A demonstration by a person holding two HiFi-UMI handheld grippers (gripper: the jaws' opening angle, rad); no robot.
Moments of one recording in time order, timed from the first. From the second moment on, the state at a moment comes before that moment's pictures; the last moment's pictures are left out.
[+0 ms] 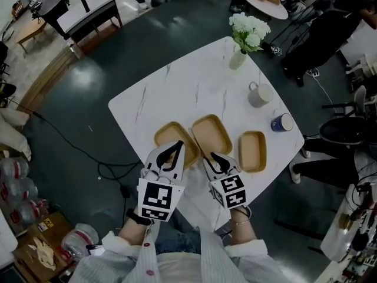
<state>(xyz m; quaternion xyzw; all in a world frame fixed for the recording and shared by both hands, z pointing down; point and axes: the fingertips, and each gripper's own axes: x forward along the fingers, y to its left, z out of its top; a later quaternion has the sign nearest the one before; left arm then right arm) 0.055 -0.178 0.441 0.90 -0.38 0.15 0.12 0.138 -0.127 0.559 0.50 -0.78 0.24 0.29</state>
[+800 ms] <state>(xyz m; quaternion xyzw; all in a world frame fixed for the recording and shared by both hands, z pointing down) 0.038 -0.183 0.466 0.89 -0.39 0.18 0.14 0.142 -0.124 0.611 0.48 -0.75 0.24 0.38</state>
